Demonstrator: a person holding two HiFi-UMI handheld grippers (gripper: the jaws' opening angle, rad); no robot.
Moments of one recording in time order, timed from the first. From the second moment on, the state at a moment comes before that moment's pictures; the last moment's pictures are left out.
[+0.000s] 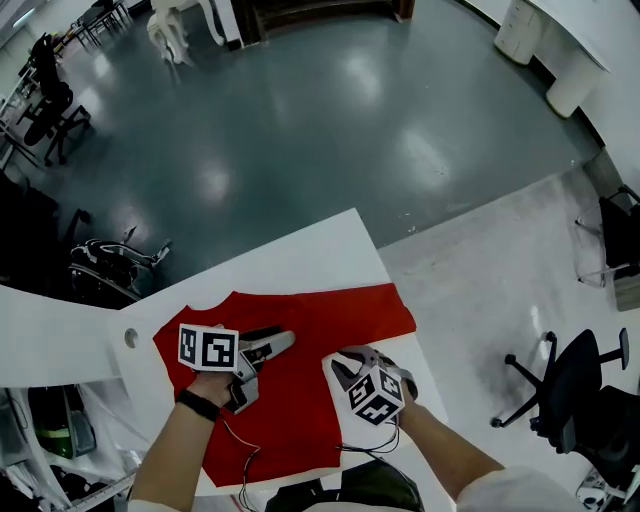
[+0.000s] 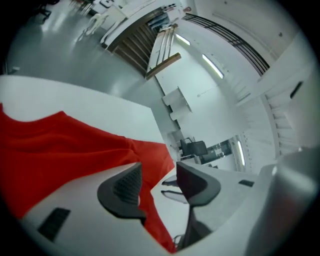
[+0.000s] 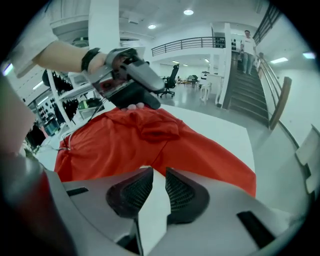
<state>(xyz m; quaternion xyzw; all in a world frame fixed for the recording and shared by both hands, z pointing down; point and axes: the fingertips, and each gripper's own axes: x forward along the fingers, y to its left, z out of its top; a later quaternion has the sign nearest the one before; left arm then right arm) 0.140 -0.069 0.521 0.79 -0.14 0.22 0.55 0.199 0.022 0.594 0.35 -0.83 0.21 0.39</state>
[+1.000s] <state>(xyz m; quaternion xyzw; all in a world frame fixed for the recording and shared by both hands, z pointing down) -0.159 -0.011 0.618 0.71 -0.17 0.69 -0.02 0.110 -0.034 0.603 0.40 -0.77 0.28 0.42</state>
